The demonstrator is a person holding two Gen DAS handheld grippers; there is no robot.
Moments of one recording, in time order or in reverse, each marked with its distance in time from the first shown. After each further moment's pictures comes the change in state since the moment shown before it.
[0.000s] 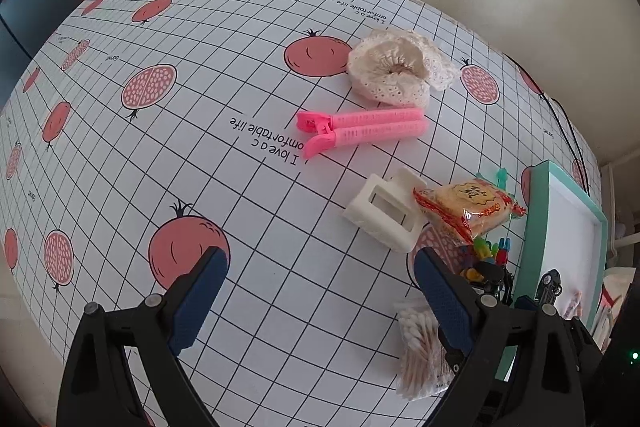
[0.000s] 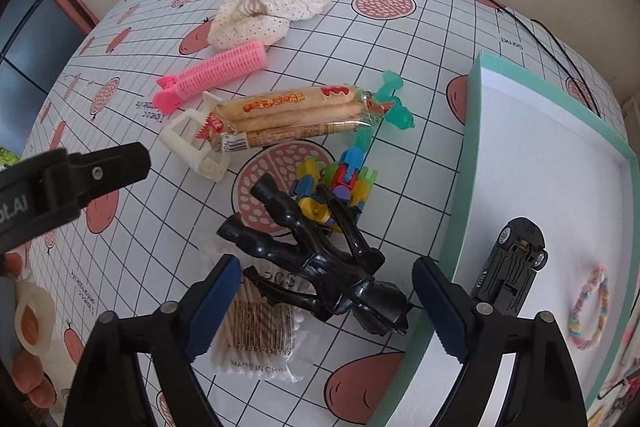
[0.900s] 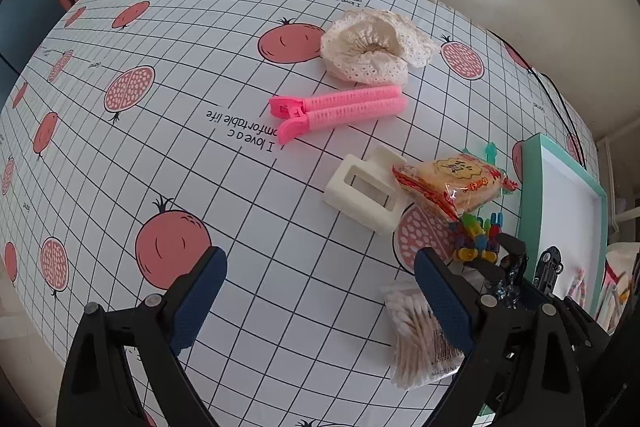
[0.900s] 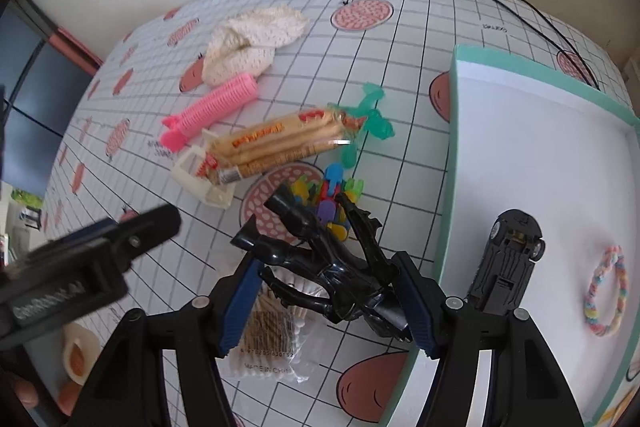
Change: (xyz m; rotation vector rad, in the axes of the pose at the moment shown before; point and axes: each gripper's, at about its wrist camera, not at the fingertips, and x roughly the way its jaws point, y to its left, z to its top) left arm 0.004 -0.014 -0.004 0.069 0.032 -0.012; right arm -0.019 -0.030 0.004 0.131 -0.047 0.106
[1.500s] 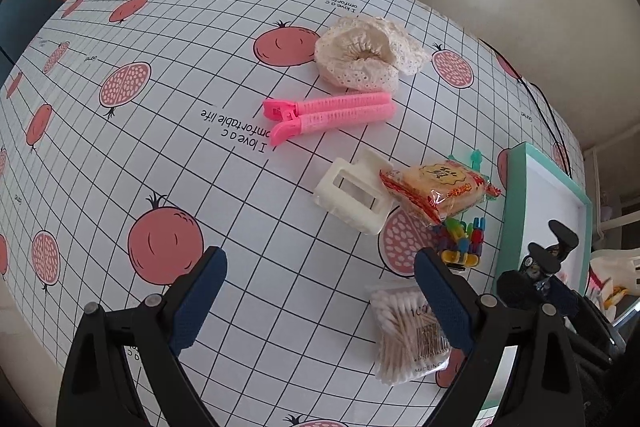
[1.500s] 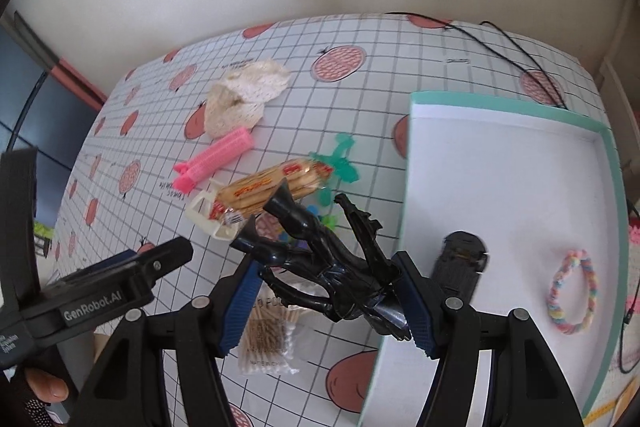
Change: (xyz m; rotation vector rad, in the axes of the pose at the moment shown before) left arm -0.009 0.003 0.004 -0.026 -0.001 -0.052; right arm -0.042 -0.016 0.010 0.065 -0.099 -0.001
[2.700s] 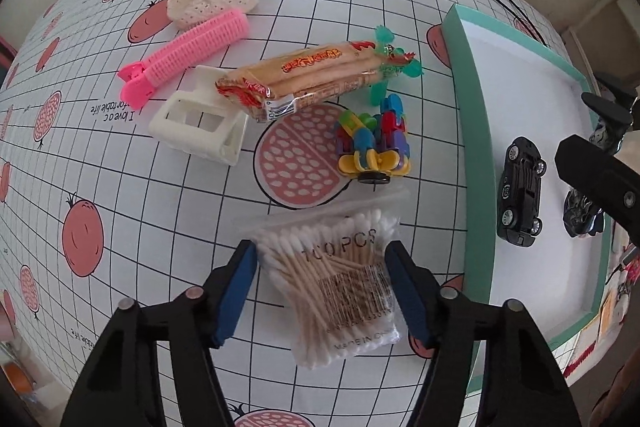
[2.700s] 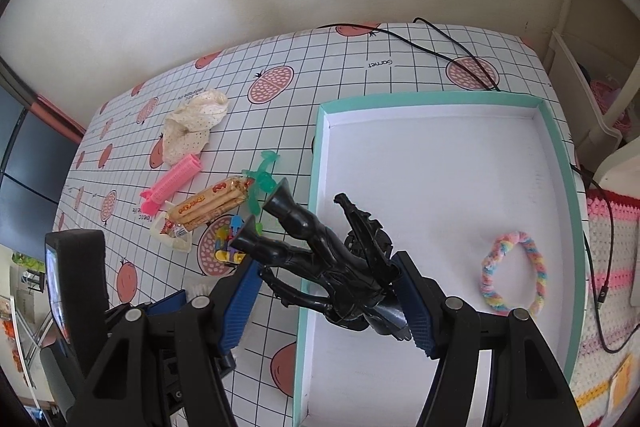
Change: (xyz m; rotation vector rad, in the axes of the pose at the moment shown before) left arm 0.043 -0.085 -0.042 0.285 0.113 0.030; right arm -0.027 -0.057 -0.004 0.105 -0.034 -0.054
